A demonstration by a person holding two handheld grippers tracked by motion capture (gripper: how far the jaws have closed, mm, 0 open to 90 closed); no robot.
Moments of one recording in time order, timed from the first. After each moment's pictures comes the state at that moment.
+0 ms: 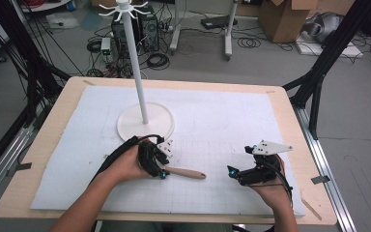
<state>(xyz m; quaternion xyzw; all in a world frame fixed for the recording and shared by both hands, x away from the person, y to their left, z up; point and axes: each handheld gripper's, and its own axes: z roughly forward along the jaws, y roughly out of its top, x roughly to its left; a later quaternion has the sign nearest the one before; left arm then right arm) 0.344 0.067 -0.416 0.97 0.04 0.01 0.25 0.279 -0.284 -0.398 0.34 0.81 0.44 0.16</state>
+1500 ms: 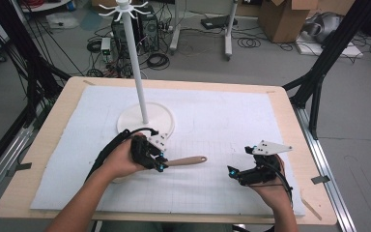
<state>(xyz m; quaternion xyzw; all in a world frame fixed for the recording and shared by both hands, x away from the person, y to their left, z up) 0.341 0.086 -0.380 0.95 0.03 0.00 0.31 0.279 -0.285 -0.399 0.35 0.81 0.44 0.16</state>
